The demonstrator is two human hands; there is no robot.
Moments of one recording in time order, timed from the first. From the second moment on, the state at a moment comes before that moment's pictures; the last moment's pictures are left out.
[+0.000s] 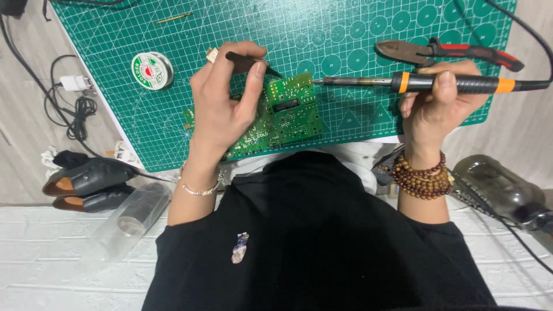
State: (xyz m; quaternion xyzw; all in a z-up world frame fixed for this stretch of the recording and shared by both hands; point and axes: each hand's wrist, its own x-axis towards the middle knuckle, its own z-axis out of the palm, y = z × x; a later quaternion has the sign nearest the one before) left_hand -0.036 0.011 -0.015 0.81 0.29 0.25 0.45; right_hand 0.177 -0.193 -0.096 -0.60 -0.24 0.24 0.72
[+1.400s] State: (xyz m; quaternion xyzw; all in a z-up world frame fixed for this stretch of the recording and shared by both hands) left_hand -0.109 0.008 -0.039 0.68 0.40 0.30 0.53; right_hand 0.175 -0.189 -0.093 -0.61 -0.26 0.22 0.71
